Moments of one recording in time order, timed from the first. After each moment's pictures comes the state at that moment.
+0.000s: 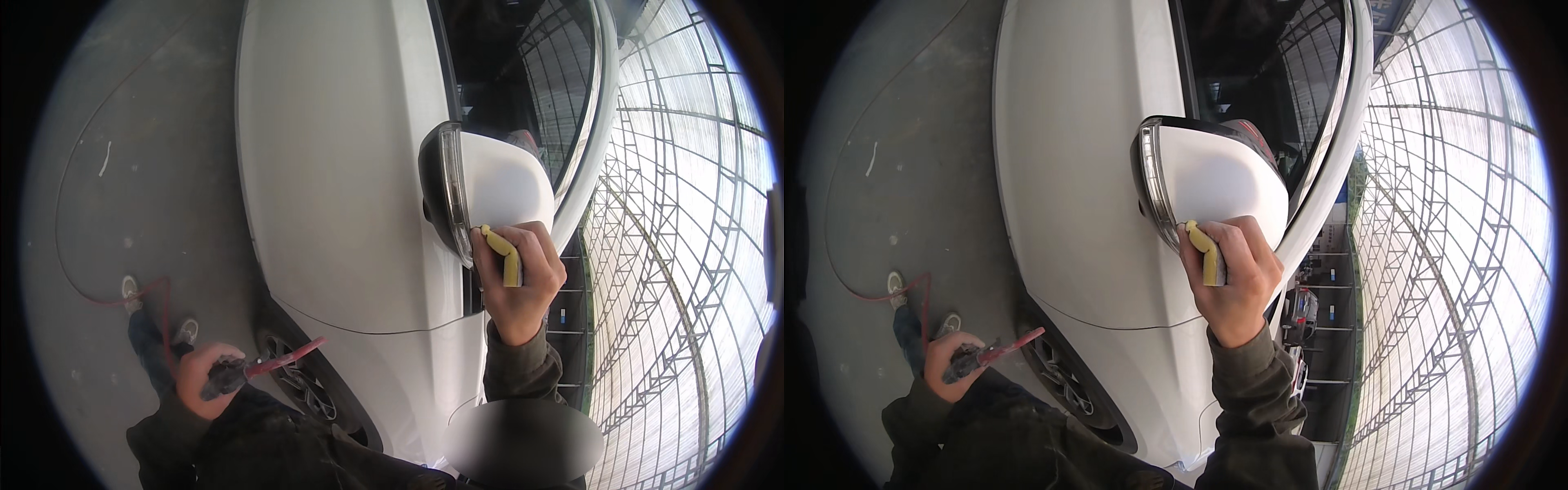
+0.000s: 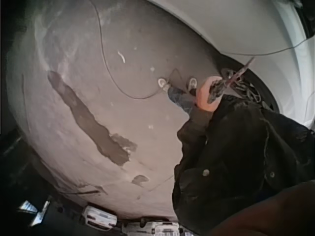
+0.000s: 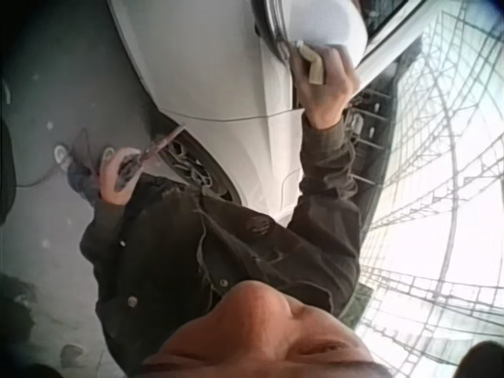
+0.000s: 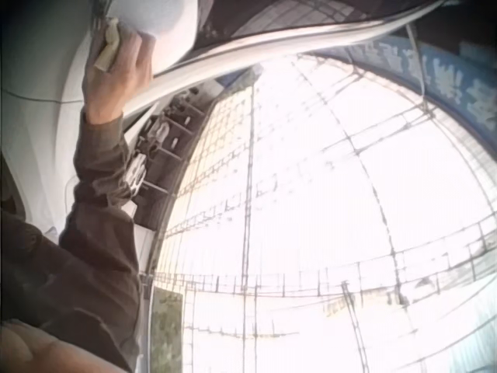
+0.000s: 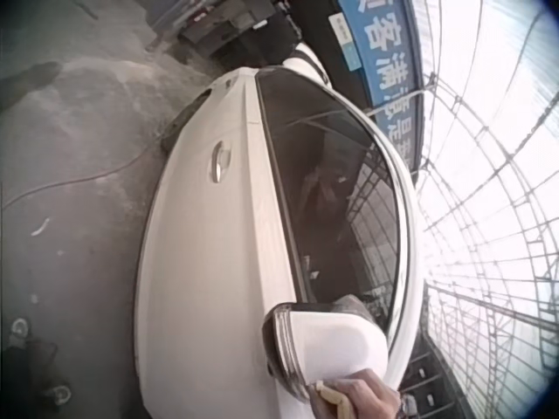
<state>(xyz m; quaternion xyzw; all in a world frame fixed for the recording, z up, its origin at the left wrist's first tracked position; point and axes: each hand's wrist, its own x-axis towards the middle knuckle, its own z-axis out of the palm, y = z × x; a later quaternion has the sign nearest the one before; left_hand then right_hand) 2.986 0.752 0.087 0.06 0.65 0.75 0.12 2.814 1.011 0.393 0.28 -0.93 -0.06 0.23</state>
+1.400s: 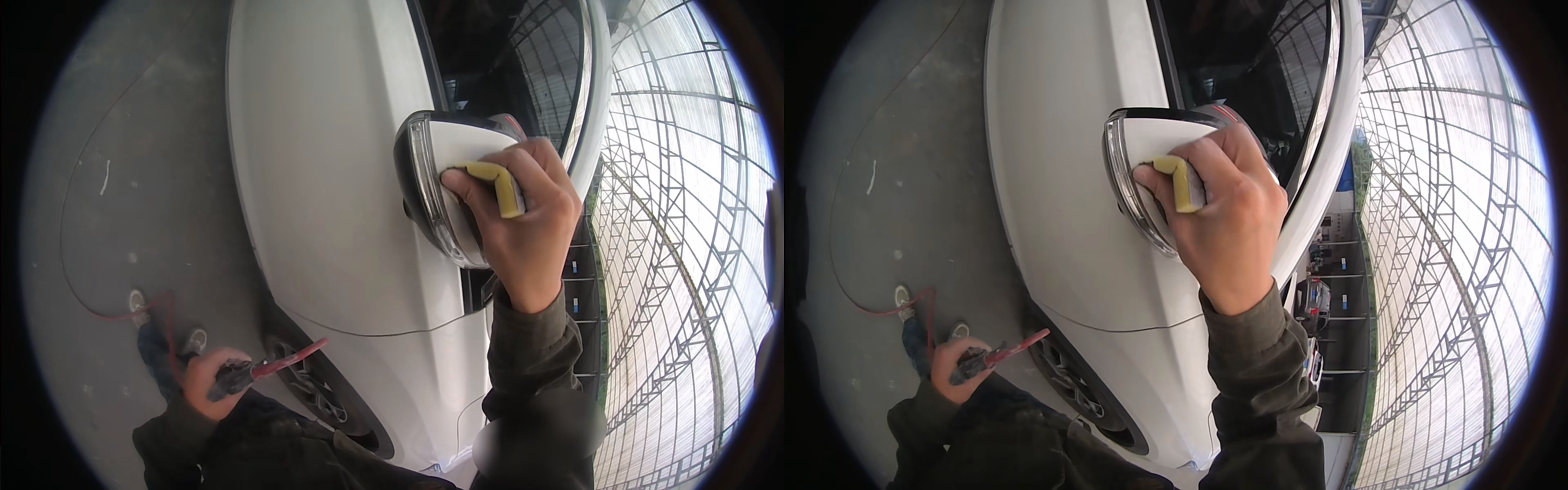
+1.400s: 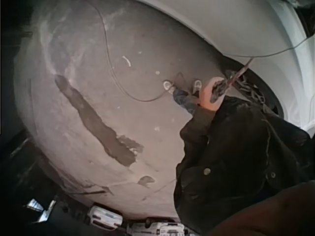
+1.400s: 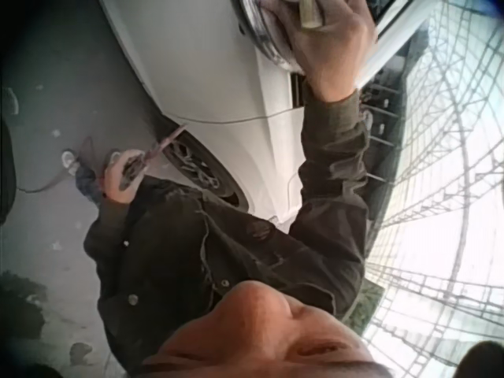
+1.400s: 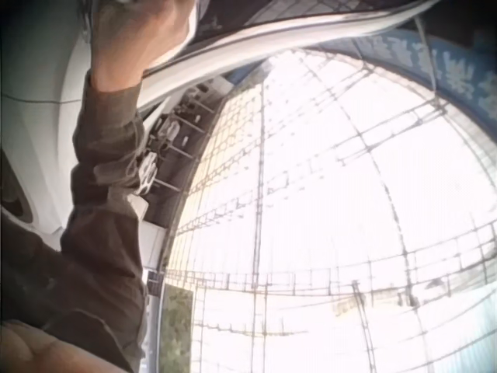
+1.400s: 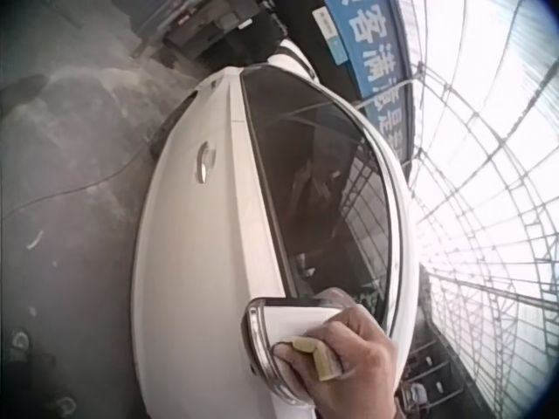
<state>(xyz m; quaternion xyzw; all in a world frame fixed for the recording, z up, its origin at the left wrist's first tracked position) 2.976 0.762 0.090 0.07 0.65 0.74 0.16 2.775 0.983 0.411 0.28 -0.93 -0.06 0.22</state>
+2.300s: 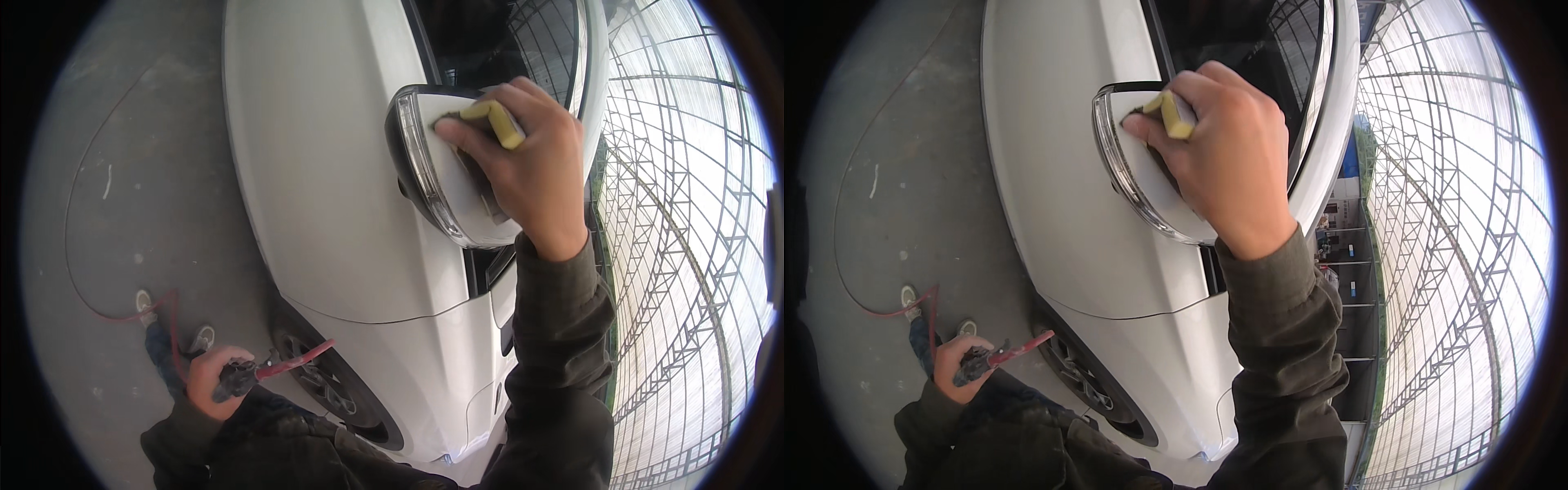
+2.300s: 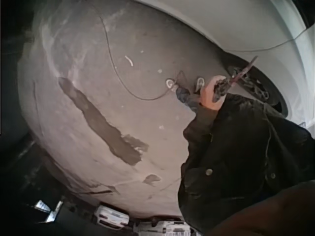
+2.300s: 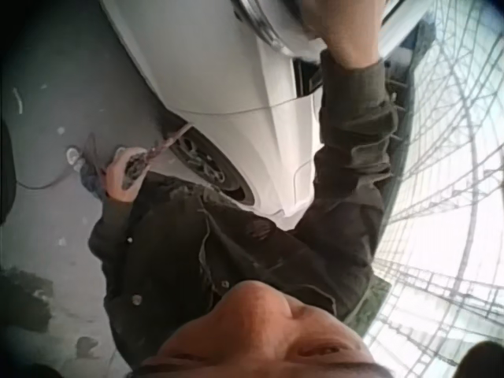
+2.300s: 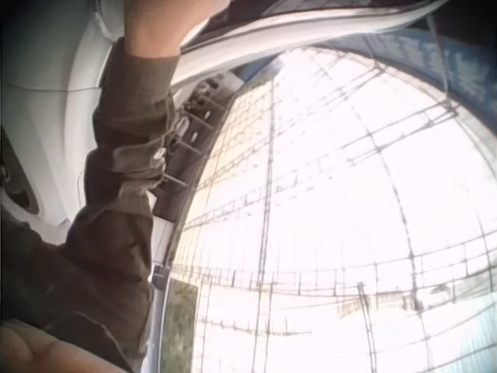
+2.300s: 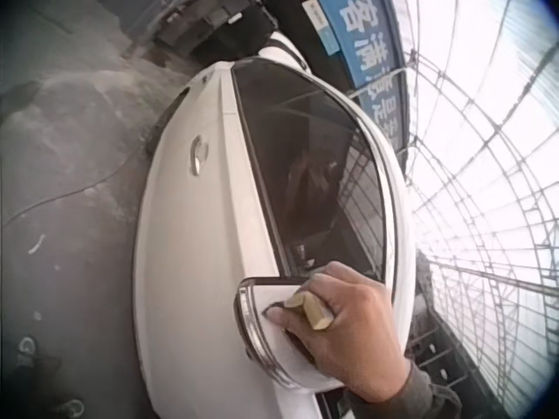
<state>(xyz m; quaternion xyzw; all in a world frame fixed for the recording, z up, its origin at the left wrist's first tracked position) 2.982 0.758 0.095 0.08 0.68 0.72 0.13 2.746 0.967 0.426 0.28 -0.94 -0.11 0.15</state>
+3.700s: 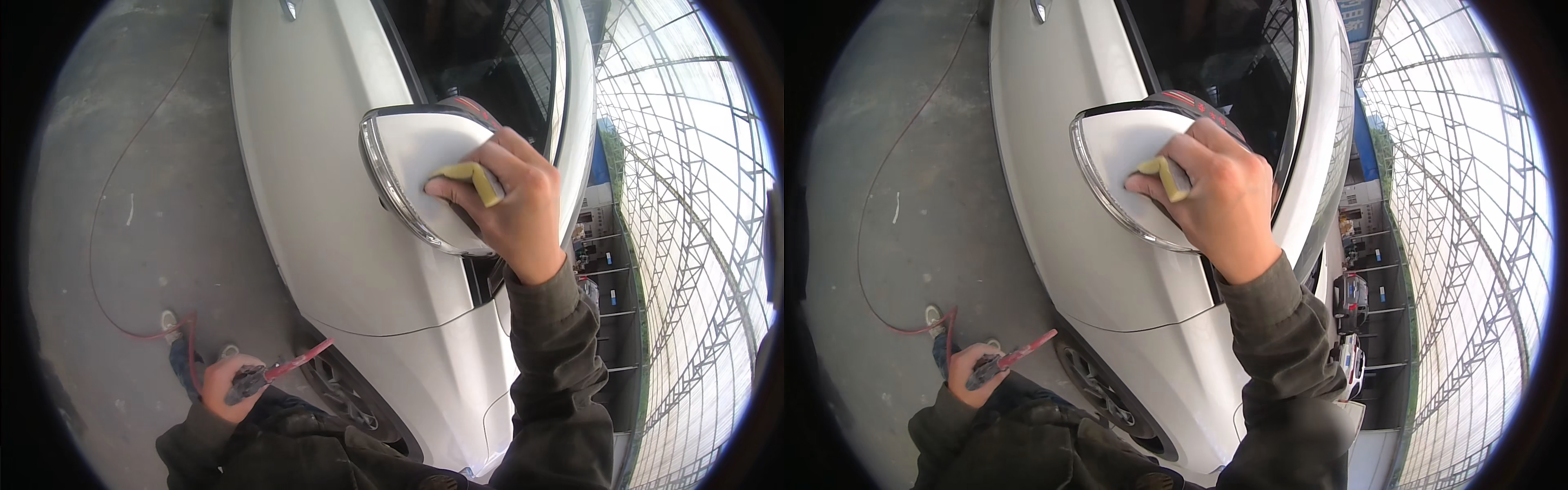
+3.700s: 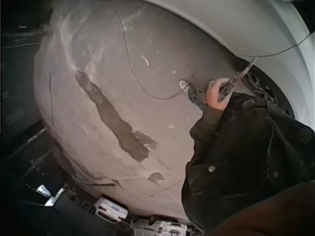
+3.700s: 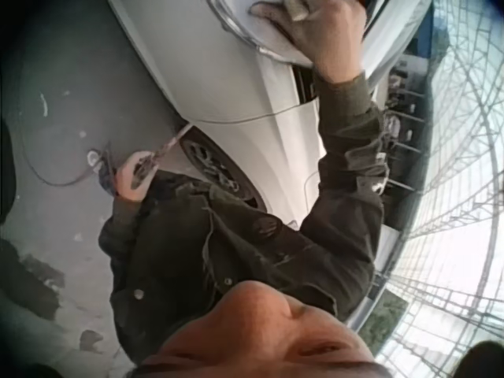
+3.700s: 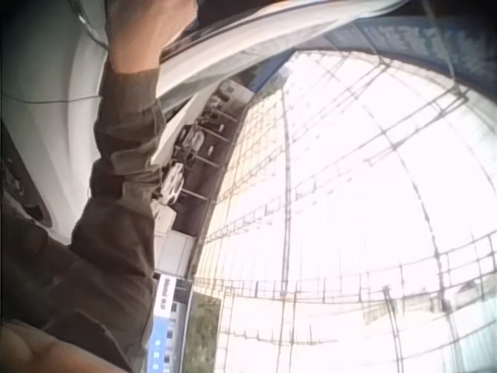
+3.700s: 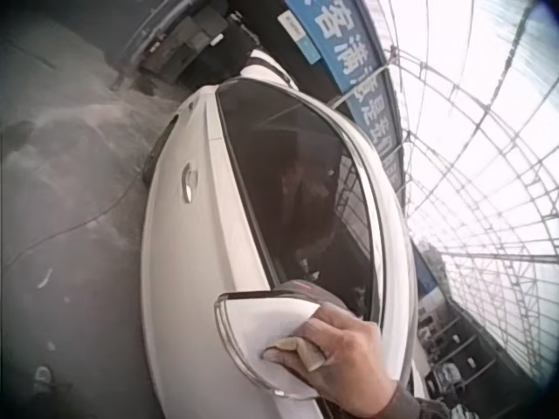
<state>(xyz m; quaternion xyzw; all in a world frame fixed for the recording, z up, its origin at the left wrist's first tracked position) 2.990 0.765 0.108 0.07 0.70 0.70 0.13 2.776 1.022 0.423 0.33 -0.93 -0.06 0.19</state>
